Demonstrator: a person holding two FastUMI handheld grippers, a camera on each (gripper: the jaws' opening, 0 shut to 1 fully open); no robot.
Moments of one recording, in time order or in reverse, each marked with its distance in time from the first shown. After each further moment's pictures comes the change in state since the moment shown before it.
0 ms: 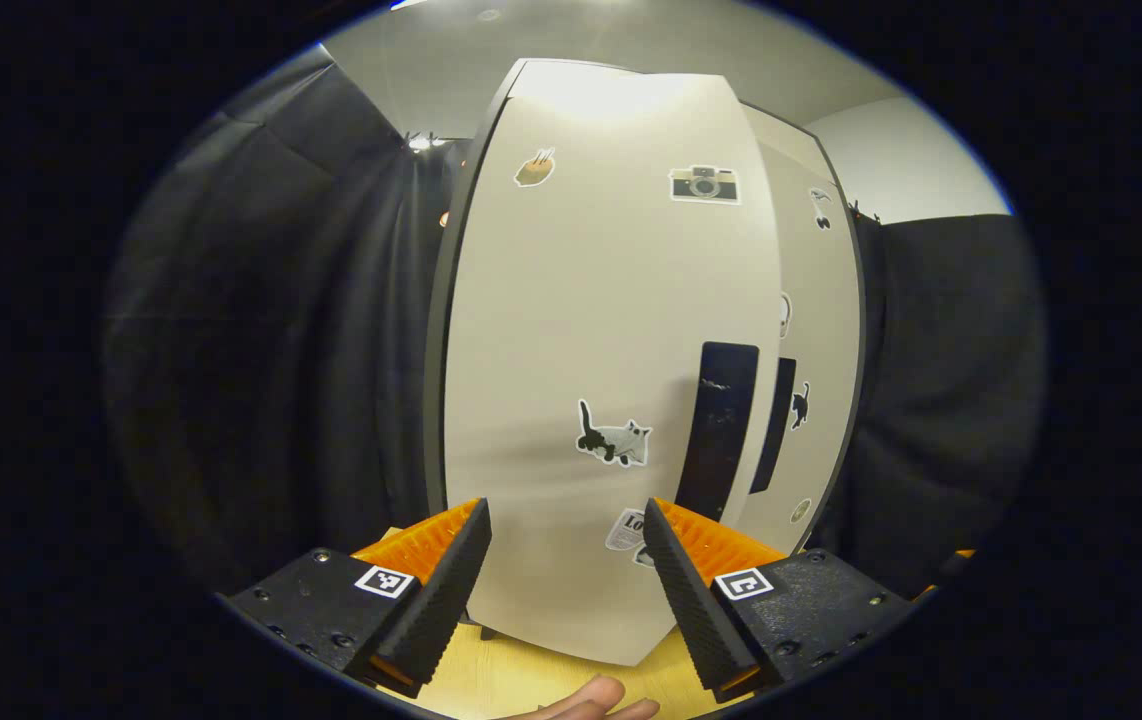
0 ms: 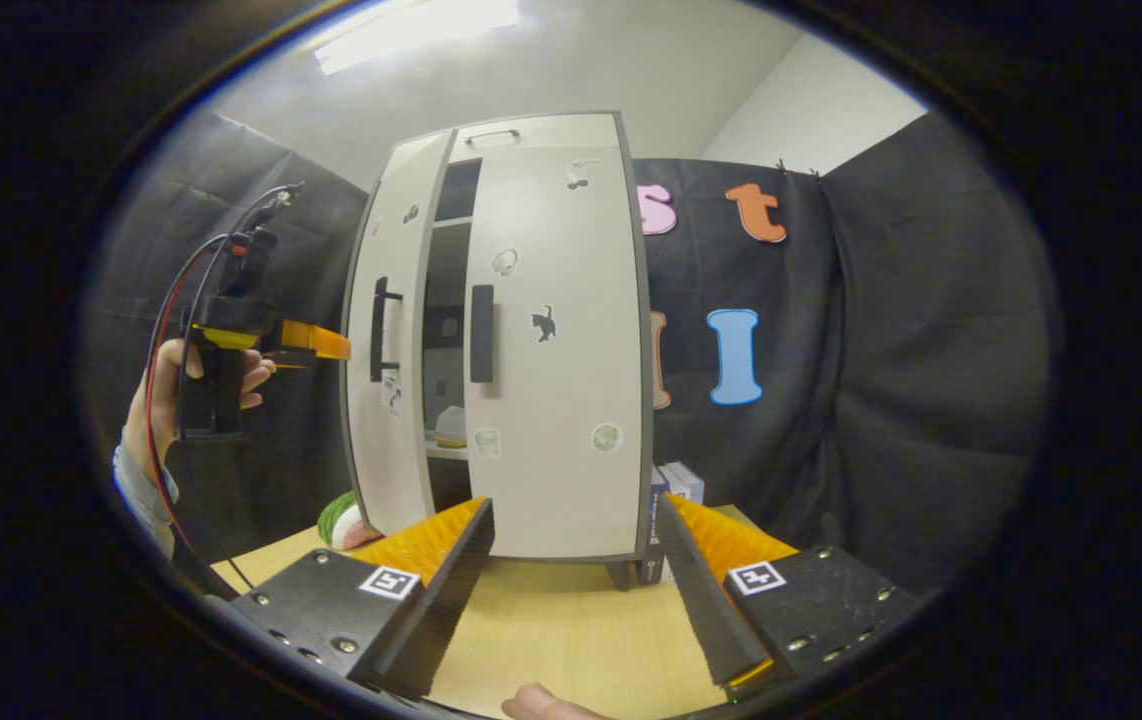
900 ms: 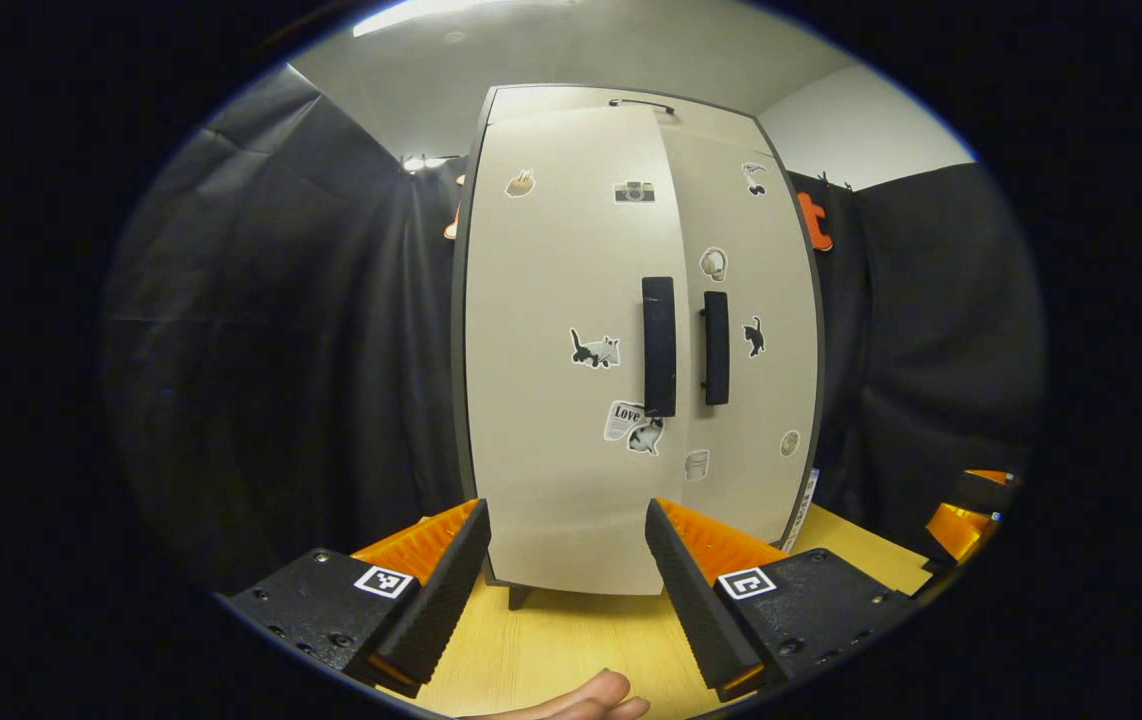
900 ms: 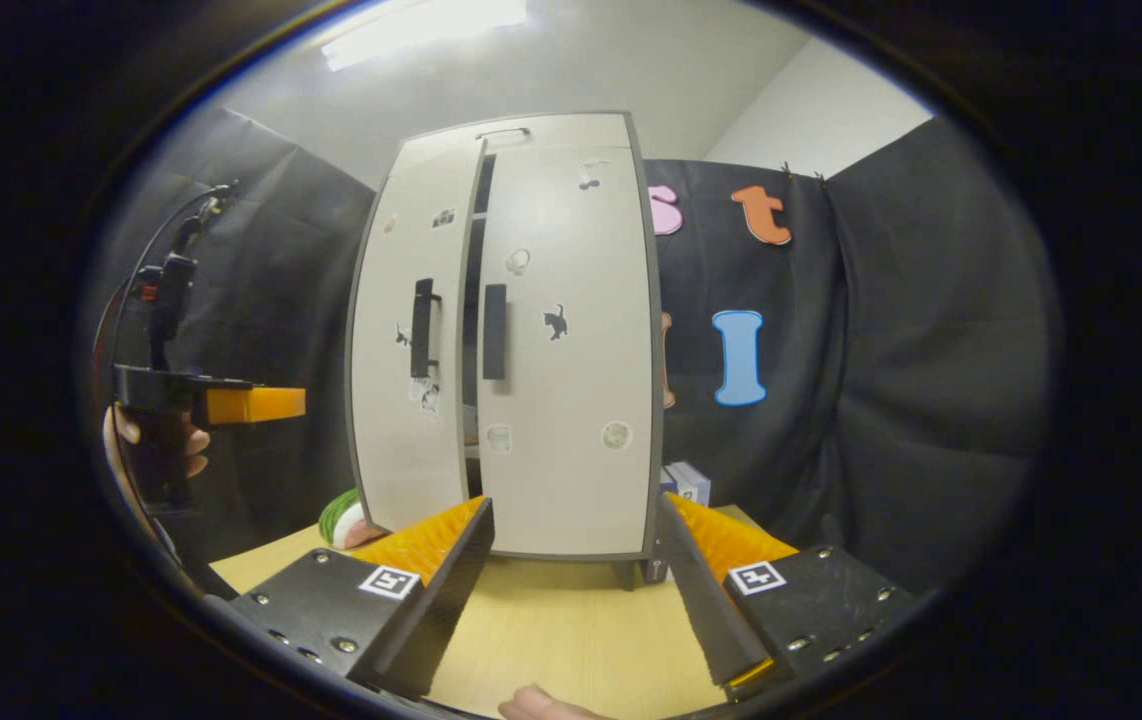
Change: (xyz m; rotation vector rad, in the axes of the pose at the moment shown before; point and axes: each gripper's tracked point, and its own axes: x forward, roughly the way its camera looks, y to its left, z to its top) left arm -0.088 -0.003 -0.049 0.074 -0.011 0.020; right arm 0.001 0.019 -0.001 -0.009 -0.001 0.001
